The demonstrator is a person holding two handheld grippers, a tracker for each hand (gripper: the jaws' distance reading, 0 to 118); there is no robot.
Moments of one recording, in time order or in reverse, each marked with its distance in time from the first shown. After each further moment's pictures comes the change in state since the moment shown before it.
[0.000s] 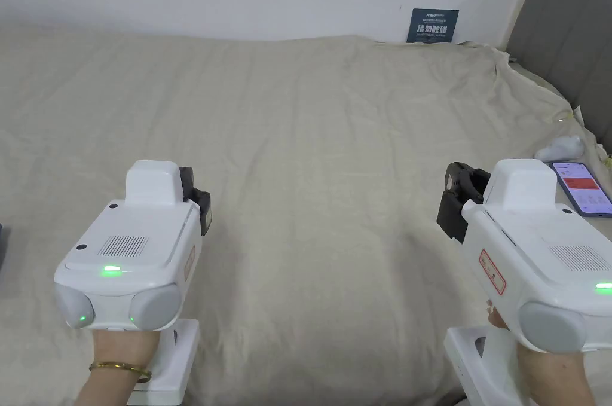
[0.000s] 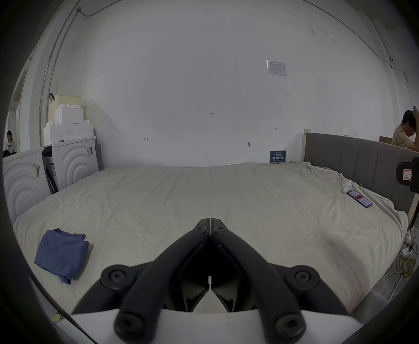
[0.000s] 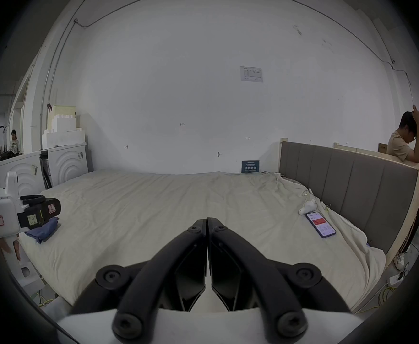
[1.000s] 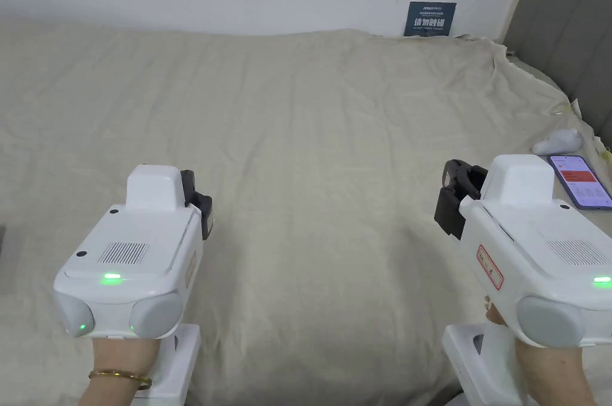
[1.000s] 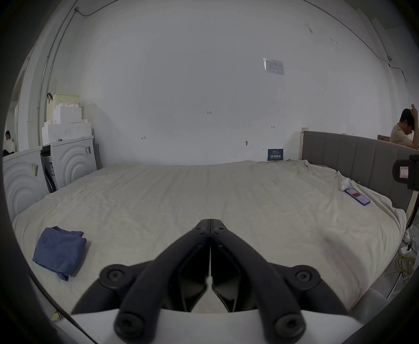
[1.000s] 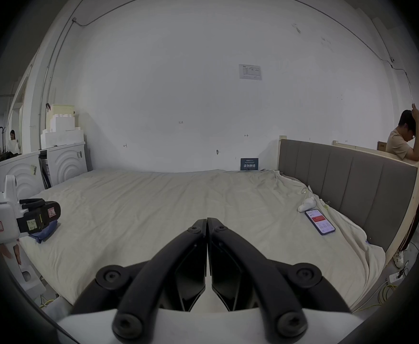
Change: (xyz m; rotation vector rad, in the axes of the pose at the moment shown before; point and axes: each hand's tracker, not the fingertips) left arm 0.006 -0.007 0.005 -0.009 -0.014 -0.006; right arm 0.007 -0.003 -0.003 -0.019 -0.004 -0.009
